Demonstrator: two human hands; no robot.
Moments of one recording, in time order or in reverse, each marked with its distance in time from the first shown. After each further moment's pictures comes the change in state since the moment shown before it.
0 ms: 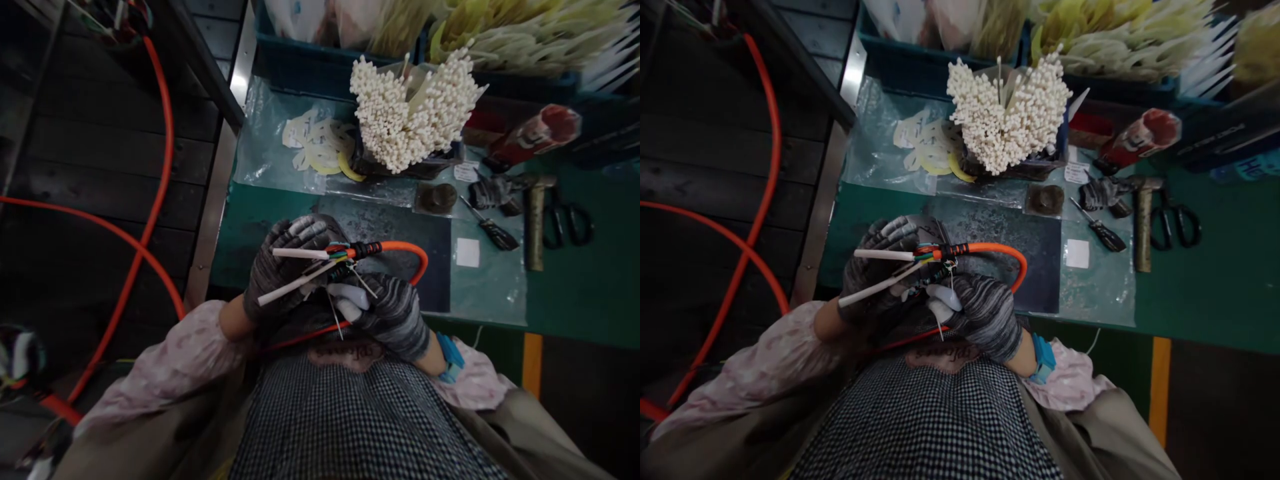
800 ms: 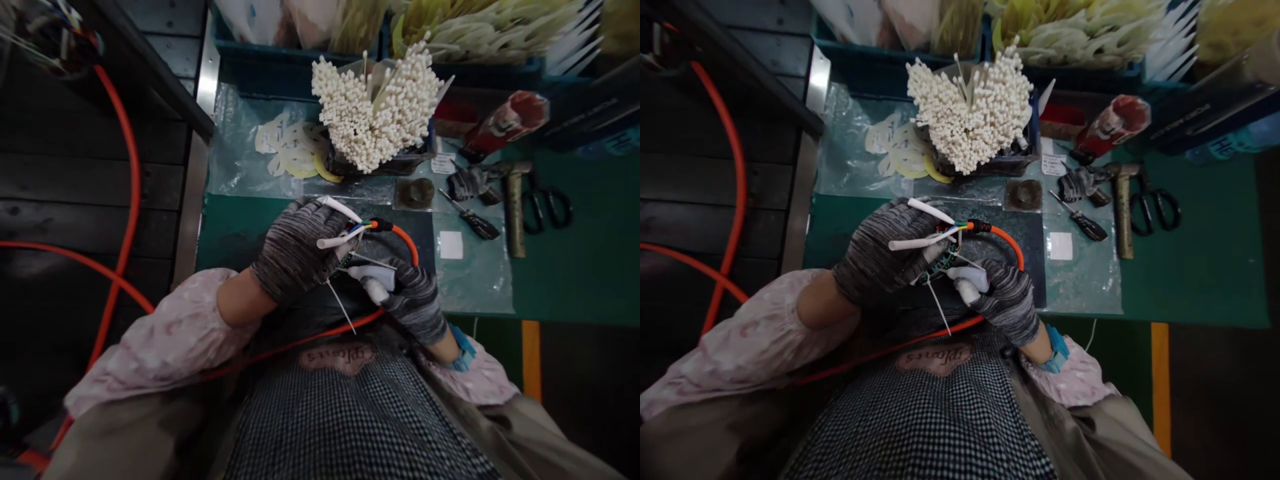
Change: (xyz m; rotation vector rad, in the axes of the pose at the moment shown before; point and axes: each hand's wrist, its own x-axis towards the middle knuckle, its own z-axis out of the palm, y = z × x) left_hand 0.102 0.024 0.009 0.152 -0.280 0.004; right_hand -0.022 0.038 -0.025 0.023 0.241 0.246
